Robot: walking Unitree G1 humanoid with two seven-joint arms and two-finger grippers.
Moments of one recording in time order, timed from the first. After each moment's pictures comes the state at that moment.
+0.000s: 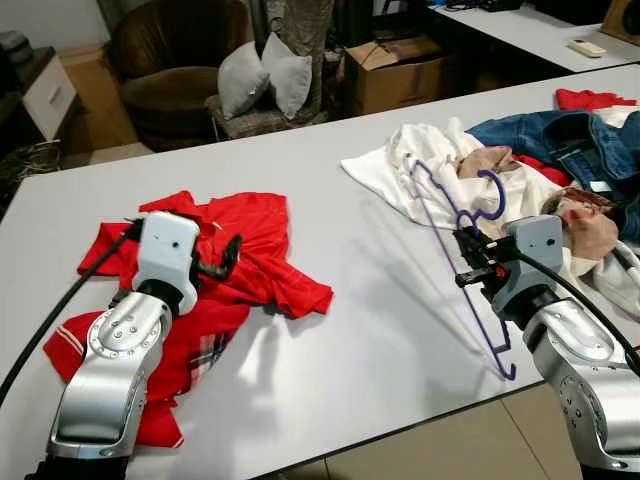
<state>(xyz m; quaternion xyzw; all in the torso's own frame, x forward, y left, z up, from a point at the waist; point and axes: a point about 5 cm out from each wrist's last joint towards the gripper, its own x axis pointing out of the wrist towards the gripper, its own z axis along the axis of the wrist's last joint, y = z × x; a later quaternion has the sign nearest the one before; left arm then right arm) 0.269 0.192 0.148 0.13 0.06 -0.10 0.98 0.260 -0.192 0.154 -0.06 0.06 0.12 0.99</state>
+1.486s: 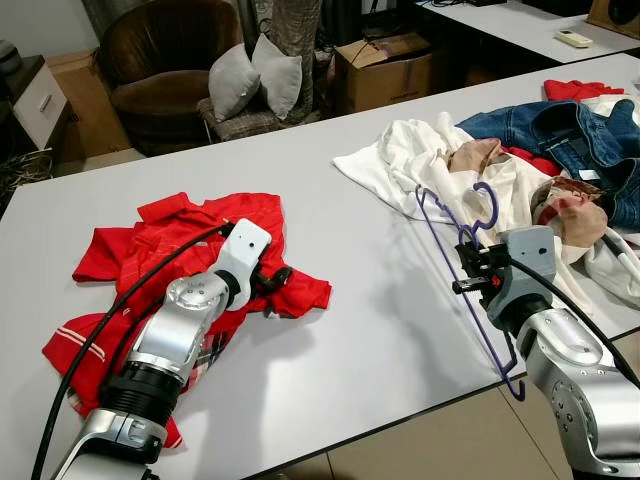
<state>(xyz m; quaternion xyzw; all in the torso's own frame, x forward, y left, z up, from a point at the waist) 0.322 0.151 0.094 0.14 0.20 -0.25 0.94 0.256 -0.189 0.142 -0.04 0.11 0.08 0.99</state>
